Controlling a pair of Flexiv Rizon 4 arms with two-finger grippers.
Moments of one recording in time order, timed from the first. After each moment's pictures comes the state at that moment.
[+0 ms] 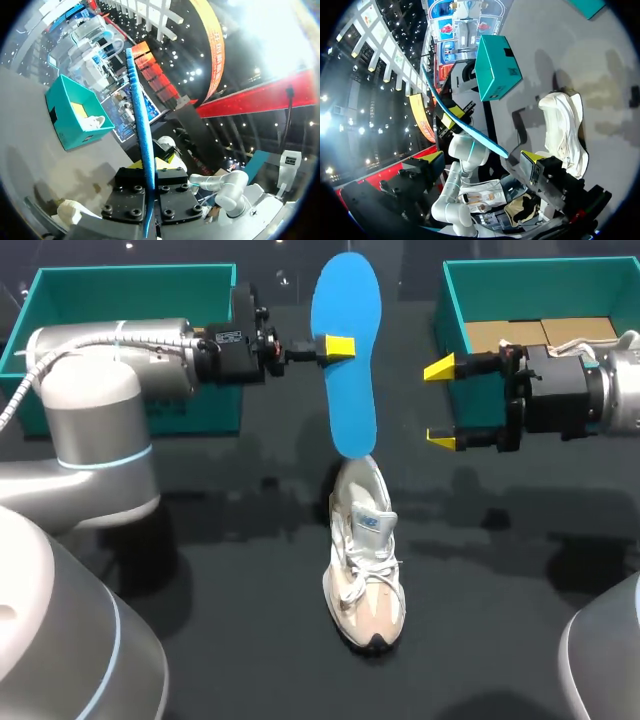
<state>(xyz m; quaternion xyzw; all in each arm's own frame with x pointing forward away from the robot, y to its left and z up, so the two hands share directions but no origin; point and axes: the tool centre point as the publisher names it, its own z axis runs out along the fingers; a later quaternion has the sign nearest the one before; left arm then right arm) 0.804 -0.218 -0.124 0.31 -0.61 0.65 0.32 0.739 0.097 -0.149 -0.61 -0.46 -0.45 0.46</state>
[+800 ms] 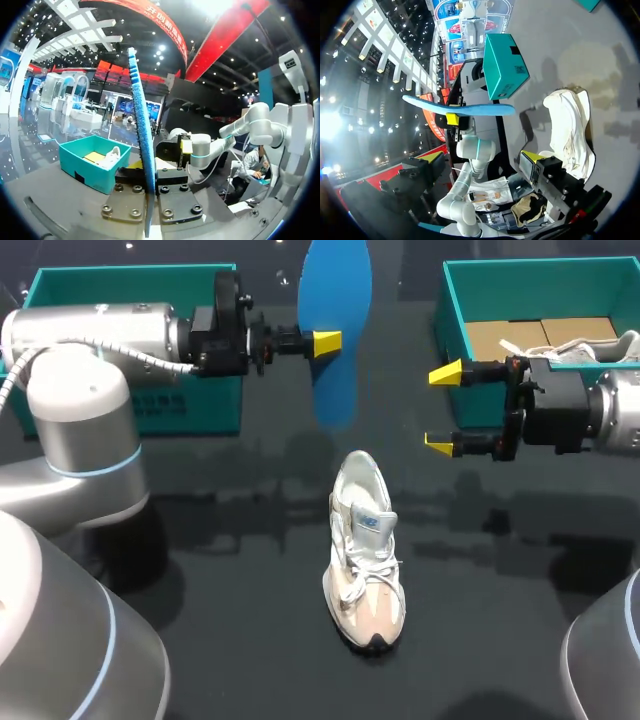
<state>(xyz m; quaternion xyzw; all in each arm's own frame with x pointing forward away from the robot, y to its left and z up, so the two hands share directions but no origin) 0.817 -0.201 -0.121 0.10 -0.70 0.70 0.06 0.736 0.095 -0.152 -0.59 -0.44 -0.48 0.49</state>
